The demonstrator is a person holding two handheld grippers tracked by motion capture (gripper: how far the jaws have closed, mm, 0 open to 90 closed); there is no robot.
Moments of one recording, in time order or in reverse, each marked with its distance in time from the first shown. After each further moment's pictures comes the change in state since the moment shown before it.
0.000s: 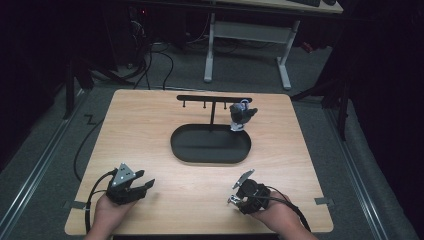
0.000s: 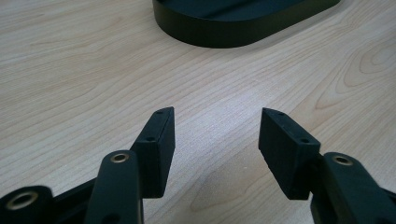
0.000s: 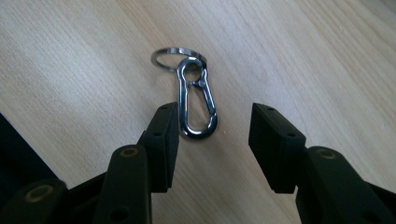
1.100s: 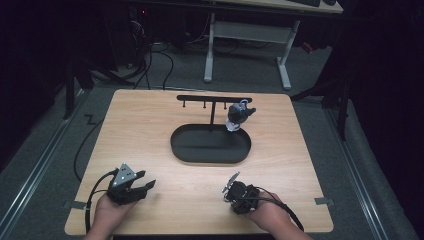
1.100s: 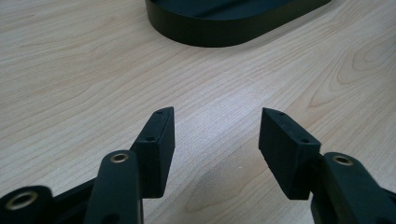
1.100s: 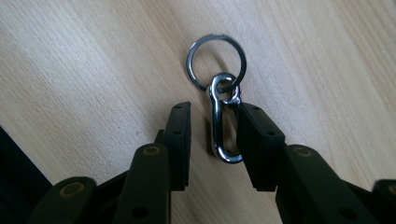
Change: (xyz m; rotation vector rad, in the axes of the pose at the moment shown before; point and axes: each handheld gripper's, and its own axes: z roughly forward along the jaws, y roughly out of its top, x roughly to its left) left arm -0.001 0.001 0.001 0.004 -0.017 0.010; right arm 0.016 0.017 0.013 0.063 -0.008 -0.076
